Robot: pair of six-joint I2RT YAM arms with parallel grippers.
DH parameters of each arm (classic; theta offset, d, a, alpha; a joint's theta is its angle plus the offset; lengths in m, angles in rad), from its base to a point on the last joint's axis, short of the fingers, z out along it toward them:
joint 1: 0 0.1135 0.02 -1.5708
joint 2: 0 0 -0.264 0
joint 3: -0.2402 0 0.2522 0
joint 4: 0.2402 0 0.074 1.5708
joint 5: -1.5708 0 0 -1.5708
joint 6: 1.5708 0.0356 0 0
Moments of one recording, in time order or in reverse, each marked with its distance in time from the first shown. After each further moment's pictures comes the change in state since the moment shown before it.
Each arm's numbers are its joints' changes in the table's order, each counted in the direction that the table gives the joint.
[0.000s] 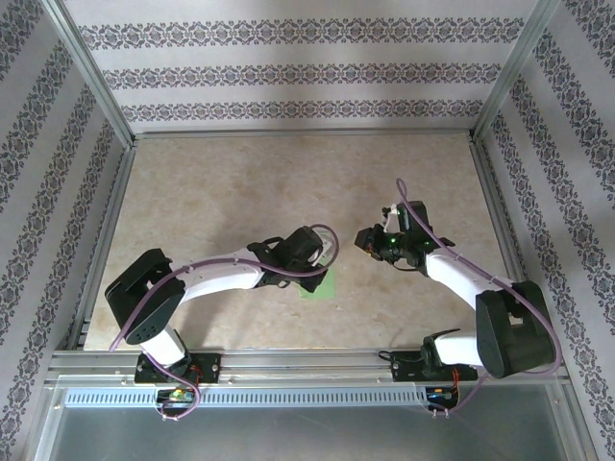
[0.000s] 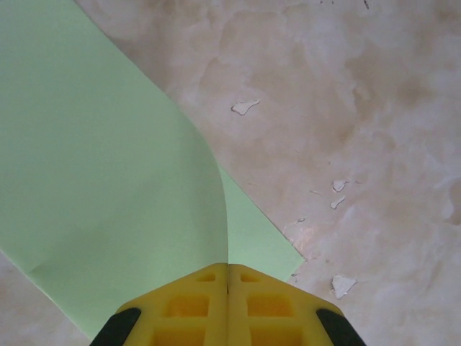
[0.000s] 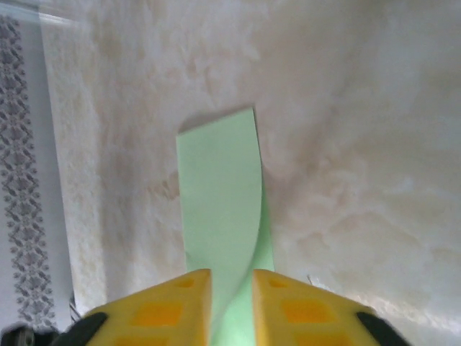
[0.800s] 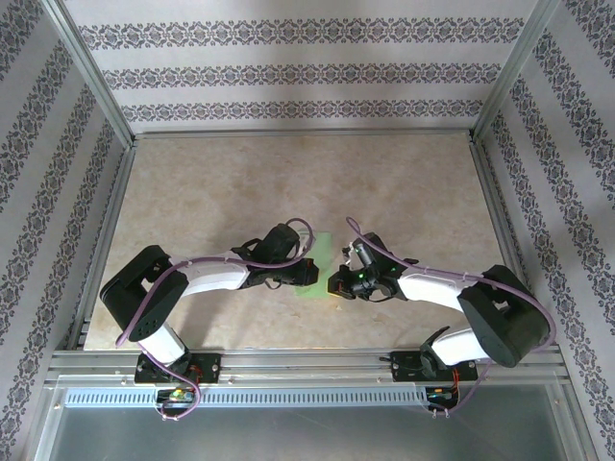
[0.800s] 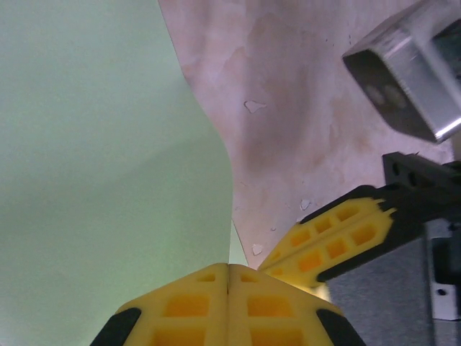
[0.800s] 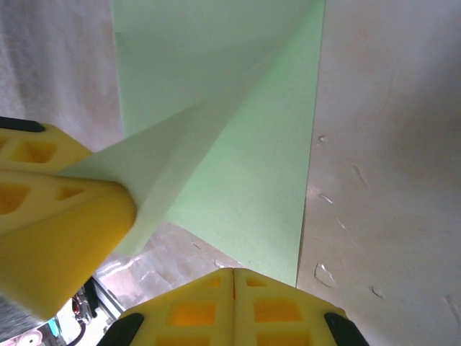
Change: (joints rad) left arm 0.126 -0.004 0.176 -0.288 -0.265 -0.315; right arm 0.372 0.098 0.112 -0.085 -0.048 0.116
